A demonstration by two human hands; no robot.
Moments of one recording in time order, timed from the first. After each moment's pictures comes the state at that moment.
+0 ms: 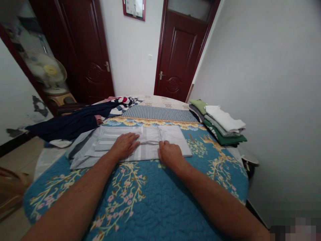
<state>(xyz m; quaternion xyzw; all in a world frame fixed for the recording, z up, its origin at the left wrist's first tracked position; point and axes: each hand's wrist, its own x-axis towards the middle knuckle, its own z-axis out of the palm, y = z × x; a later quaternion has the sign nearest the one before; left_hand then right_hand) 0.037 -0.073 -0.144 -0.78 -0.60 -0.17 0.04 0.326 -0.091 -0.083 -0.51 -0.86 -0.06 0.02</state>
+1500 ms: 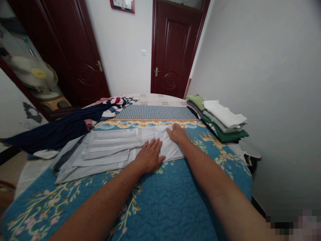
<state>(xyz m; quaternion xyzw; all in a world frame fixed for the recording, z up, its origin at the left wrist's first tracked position) 0.185 -0.080 -0.135 -0.84 -0.54 -0.08 -0.01 0.380 0.082 -0.134 -0.63 -0.76 0.06 0.10</state>
